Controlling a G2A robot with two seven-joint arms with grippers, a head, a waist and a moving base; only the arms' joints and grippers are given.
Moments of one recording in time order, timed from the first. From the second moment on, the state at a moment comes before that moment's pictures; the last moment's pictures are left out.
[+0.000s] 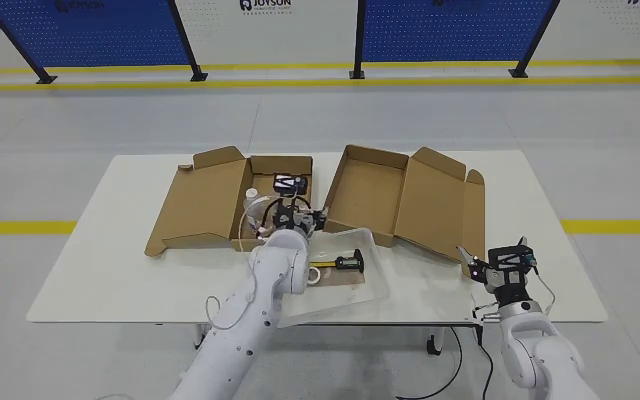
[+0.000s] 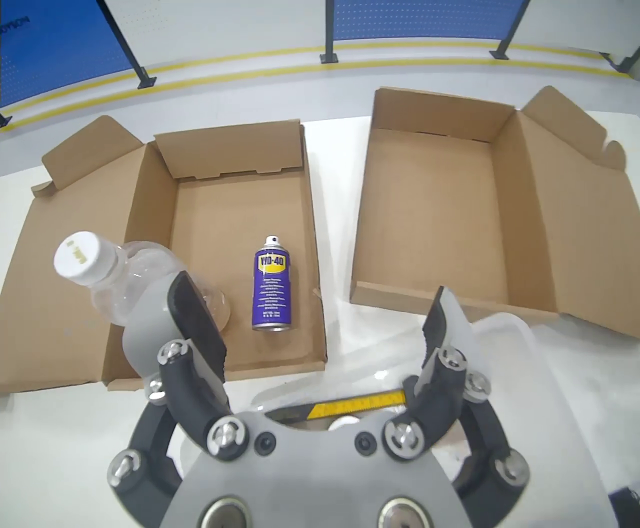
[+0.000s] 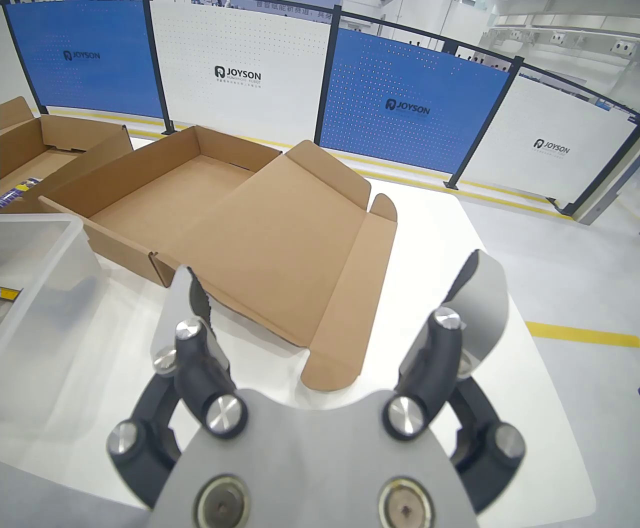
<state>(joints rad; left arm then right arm) 1.13 -1.49 -1.09 -1.61 1.45 0.32 -0.76 -1.73 -1.15 1.60 -1.80 -1.33 0.00 0.00</state>
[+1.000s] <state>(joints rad) 1.24 -1.44 -1.18 -1.93 1.39 -0.11 -1.37 -1.73 -1.15 1.60 -1.80 -1.33 0.00 0.00</state>
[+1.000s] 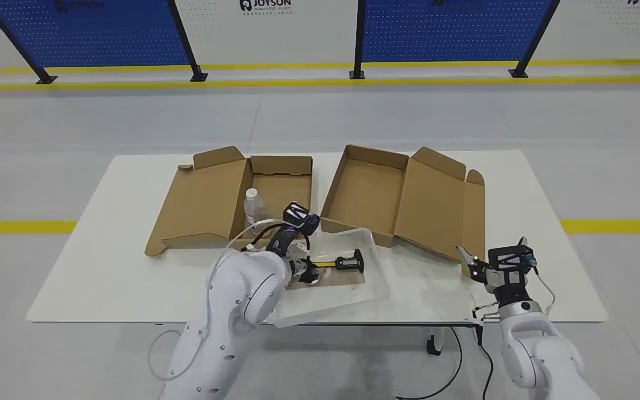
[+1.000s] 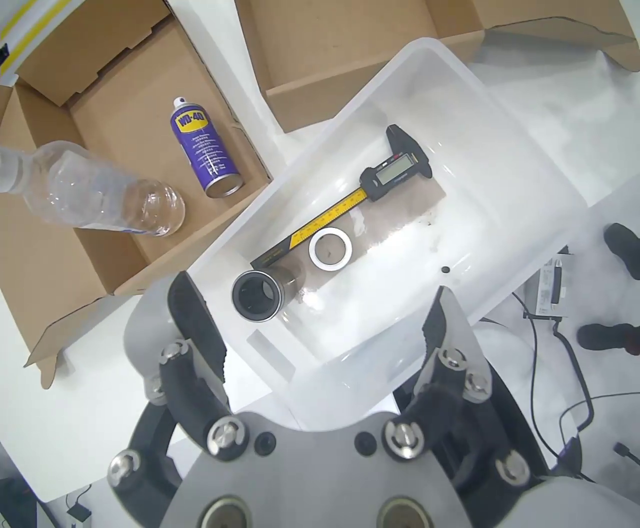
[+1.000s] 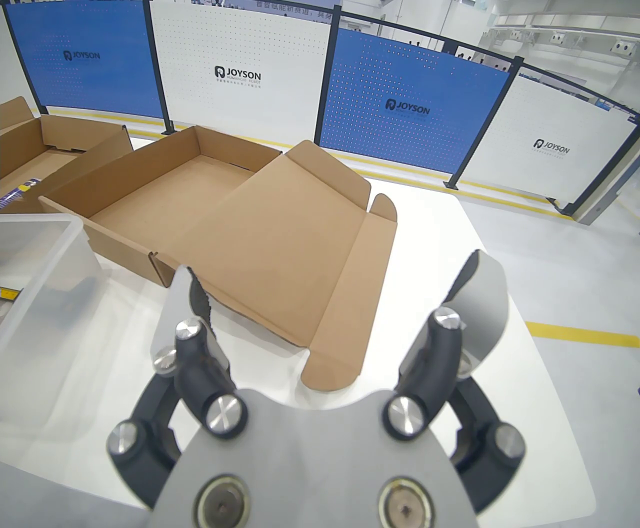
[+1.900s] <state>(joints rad) 1.14 -1.42 -1.15 -1.74 1.68 -0.30 -1.36 -1.73 -1.15 1.60 -1.80 -1.33 0.00 0.00</state>
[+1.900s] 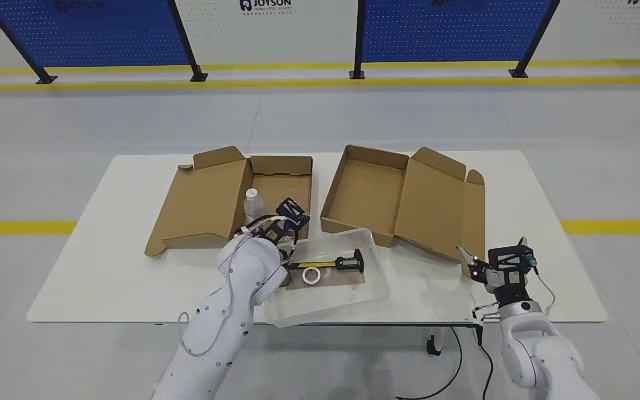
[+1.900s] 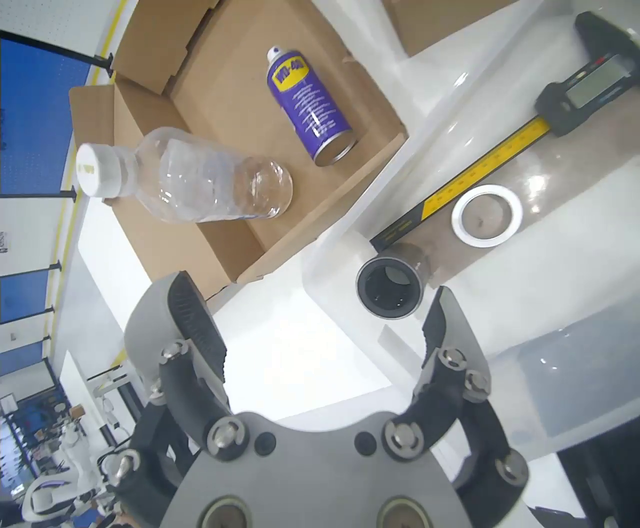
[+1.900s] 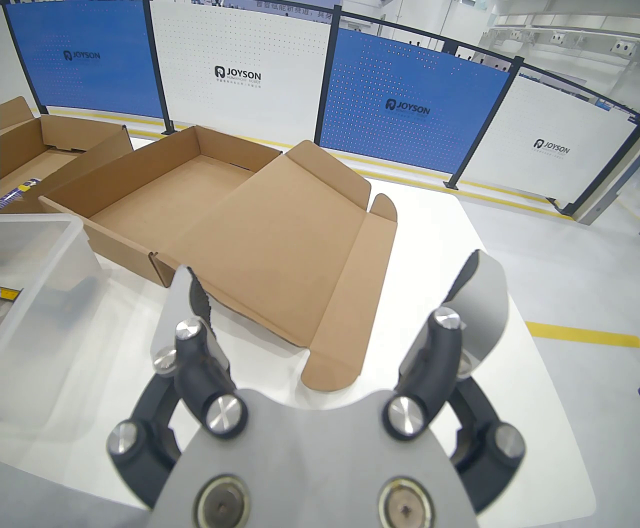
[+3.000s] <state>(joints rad) 1.10 -1.43 -1.11 -1.57 1.76 -0.26 -1.34 -1.73 -1.15 1.60 -1.80 -1.33 0.00 0.00</state>
